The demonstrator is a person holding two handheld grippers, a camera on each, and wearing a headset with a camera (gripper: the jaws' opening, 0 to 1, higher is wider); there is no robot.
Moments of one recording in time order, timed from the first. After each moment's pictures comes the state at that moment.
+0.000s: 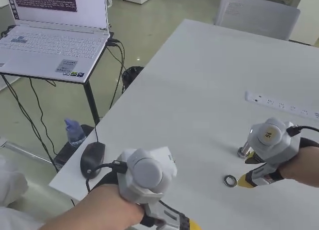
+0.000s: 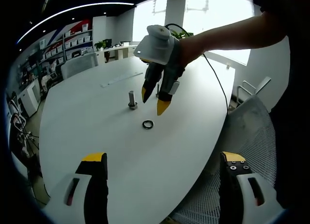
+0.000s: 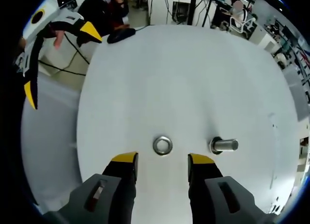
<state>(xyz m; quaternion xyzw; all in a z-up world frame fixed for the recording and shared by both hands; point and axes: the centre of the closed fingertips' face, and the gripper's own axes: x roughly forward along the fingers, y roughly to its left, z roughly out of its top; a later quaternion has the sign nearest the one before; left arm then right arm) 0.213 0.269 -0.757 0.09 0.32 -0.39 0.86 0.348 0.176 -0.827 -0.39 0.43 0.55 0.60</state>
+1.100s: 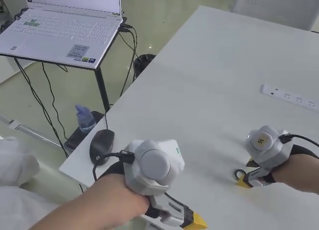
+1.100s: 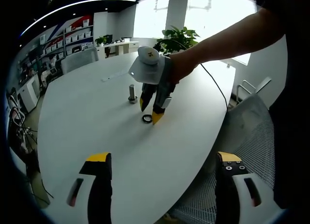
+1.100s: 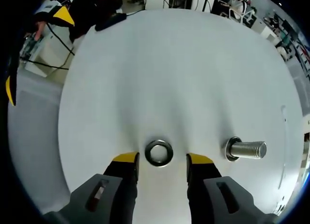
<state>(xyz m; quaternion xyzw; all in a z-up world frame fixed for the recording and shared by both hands) 0.208 0.276 -0.766 0.09 0.34 -0.39 0.85 0.349 0.182 -0.880 -0.40 0.45 0.53 0.59</state>
